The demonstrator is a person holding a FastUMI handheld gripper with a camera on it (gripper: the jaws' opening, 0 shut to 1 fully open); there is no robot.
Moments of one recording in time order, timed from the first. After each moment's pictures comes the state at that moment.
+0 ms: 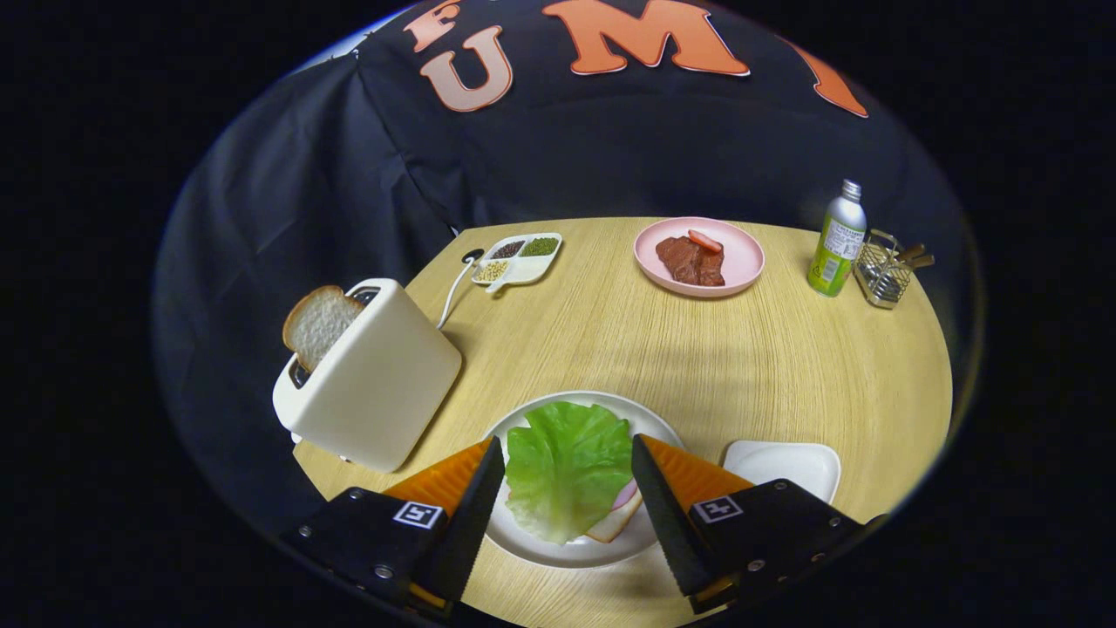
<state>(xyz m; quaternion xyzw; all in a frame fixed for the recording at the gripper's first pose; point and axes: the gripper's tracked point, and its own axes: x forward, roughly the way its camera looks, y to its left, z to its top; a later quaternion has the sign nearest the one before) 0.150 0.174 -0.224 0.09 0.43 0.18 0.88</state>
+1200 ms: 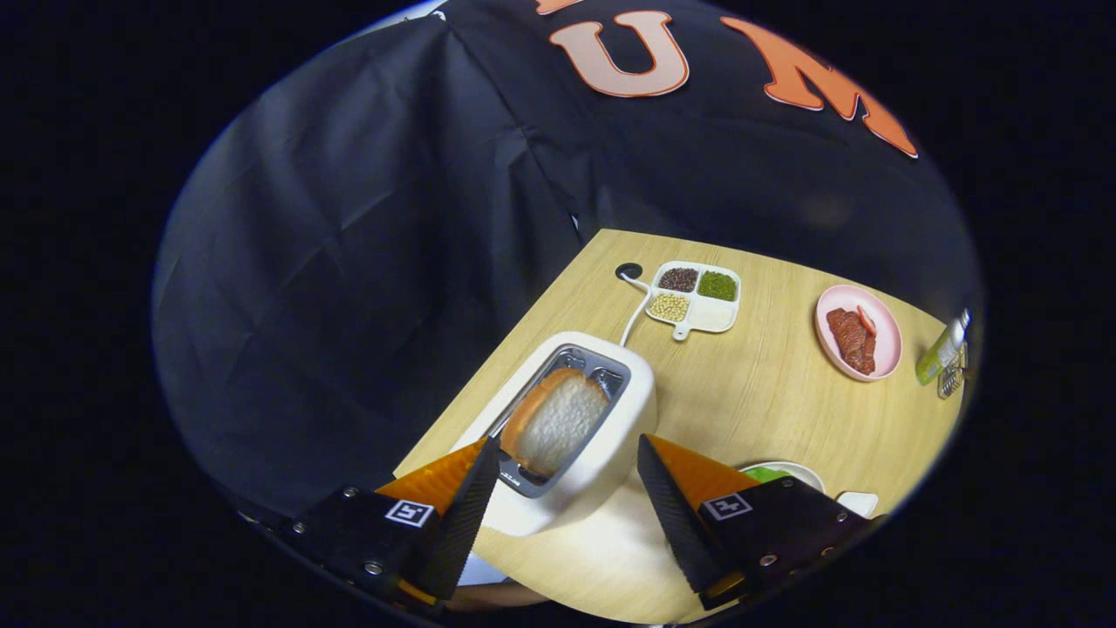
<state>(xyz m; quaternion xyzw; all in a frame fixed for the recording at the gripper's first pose) 0.173 0.391 -0.120 0.07 0.47 0.31 0.83</state>
